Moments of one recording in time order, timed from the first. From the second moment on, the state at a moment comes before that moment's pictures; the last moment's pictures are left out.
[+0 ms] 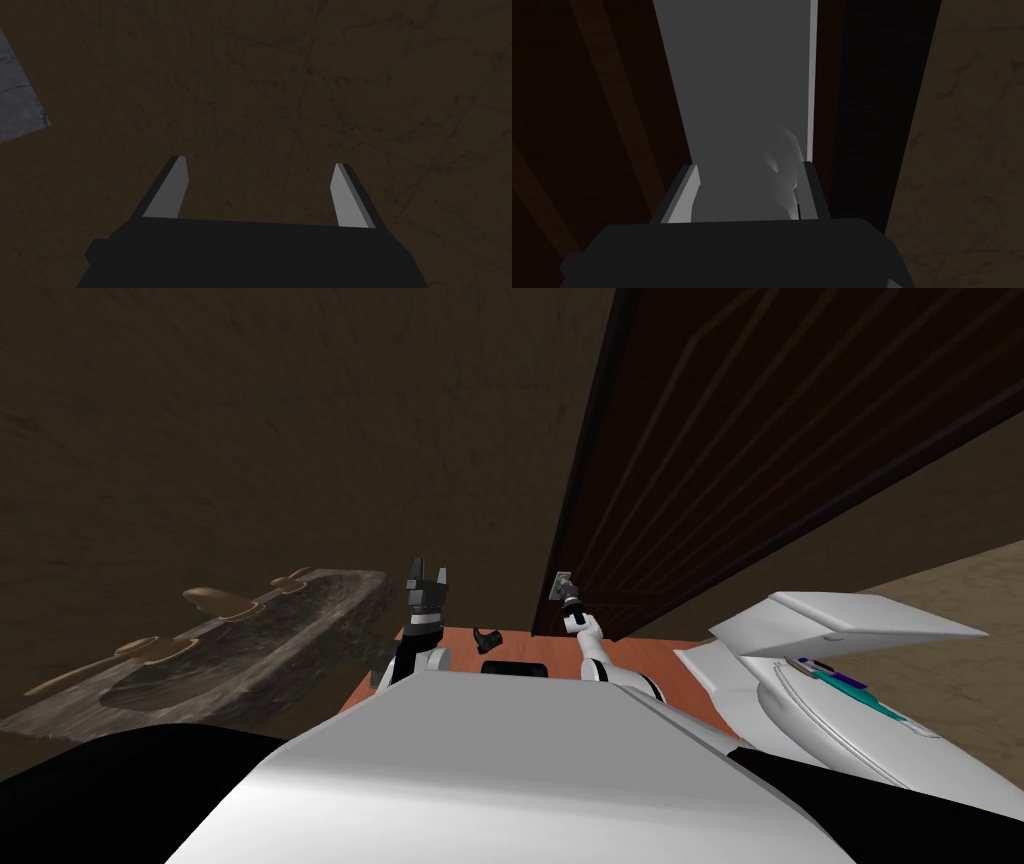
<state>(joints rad) -0.40 -0.09 -0.36 -0.75 0.50 -0.47 1.13</state>
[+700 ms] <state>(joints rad) -0.40 -0.10 -0.35 -0.75 0.44 -0.47 1.02</state>
